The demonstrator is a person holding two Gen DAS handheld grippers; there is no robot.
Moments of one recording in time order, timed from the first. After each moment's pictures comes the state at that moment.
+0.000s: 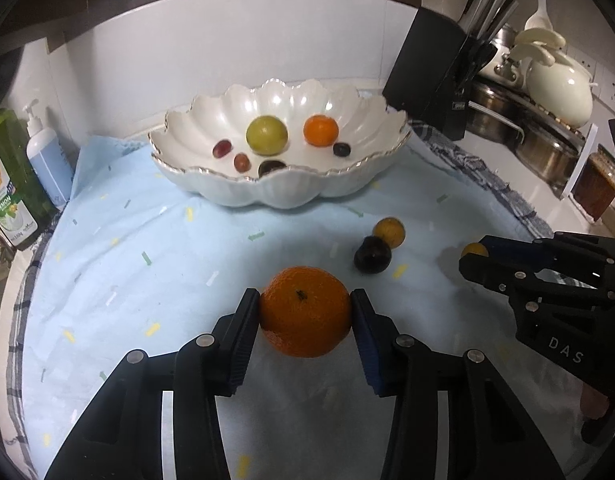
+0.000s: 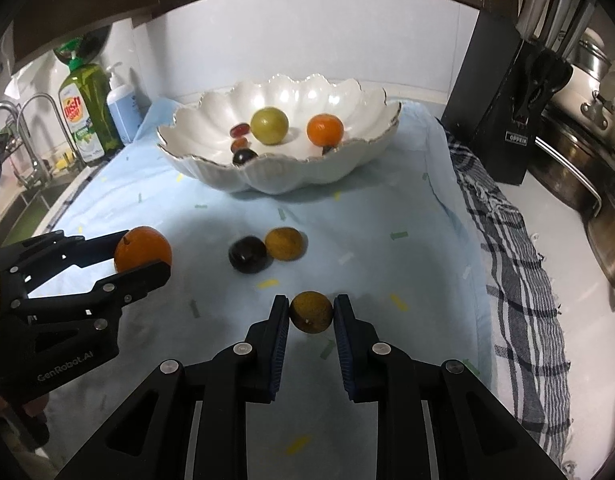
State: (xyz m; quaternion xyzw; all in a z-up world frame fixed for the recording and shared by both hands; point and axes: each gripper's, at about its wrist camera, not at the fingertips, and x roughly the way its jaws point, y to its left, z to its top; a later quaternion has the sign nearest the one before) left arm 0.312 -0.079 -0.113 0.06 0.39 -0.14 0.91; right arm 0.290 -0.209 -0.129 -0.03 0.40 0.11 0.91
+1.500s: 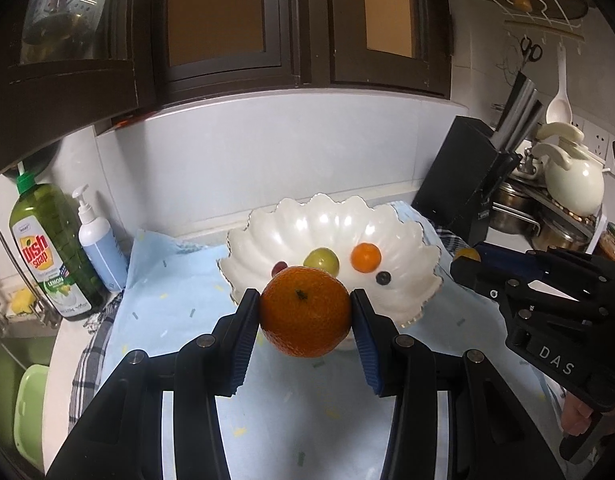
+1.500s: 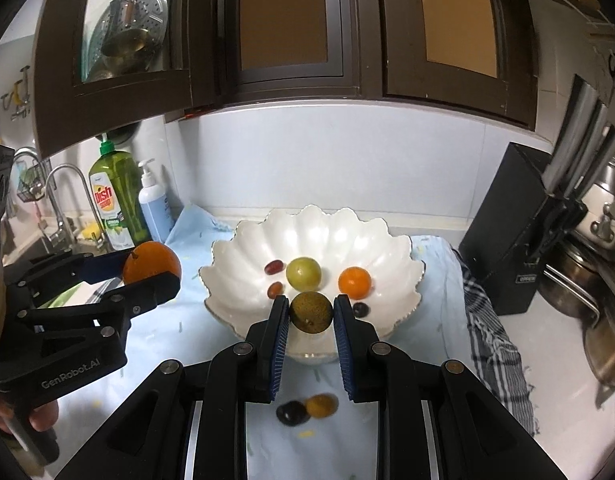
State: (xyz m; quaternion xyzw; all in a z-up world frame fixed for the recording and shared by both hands) left arm 0.345 -0.043 -0.013 0.04 0.29 -0.09 0.95; right arm 0.324 -0.176 -0.031 -0.03 0.26 0.14 0.95
